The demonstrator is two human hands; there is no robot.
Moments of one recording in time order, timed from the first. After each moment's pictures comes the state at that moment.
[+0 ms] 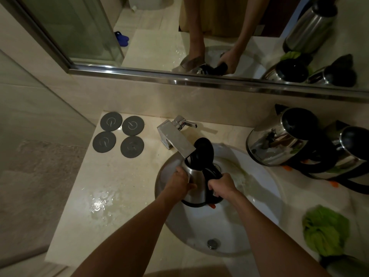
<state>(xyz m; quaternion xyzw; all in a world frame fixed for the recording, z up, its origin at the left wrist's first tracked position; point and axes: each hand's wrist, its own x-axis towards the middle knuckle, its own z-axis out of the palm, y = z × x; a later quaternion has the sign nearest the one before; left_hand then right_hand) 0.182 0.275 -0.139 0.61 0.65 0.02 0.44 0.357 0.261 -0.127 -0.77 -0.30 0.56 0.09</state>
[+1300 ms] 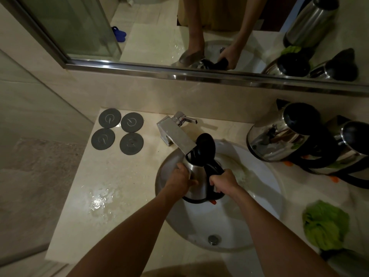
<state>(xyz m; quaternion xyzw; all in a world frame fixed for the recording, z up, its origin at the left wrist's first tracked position) 0.184 0.275 -0.140 0.61 0.66 0.01 0.44 0.359 0.261 -0.124 -0.77 -0.31 0.55 0.09</state>
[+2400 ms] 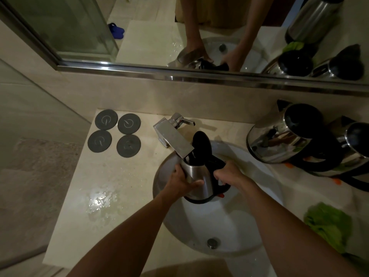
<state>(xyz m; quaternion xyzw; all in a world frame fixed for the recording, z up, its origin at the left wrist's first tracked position) 0.186 0.278 -0.146 0.56 0.67 0.05 0.49 0.381 0.294 -0.115 -0.75 -0.40 0.53 0.04</state>
